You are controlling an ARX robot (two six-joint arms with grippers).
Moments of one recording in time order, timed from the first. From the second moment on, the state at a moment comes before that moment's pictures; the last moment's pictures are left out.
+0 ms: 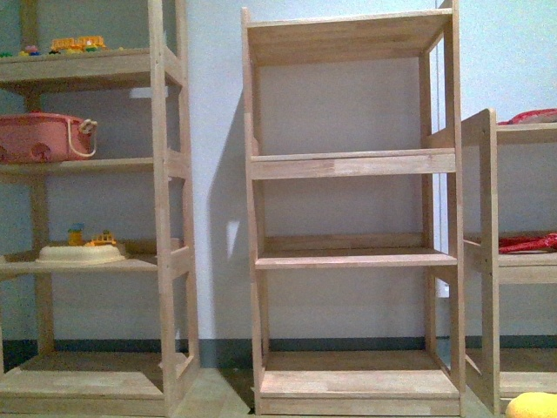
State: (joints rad) left arm 0.00 0.00 0.01 0.00 0.00 0.00; right arm 0.00 0.01 0.01 0.00 0.00 0.00
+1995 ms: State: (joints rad) left arm 0.00 0.00 0.01 0.00 0.00 0.00; right arm 0.00 0.01 0.01 0.00 0.00 0.00
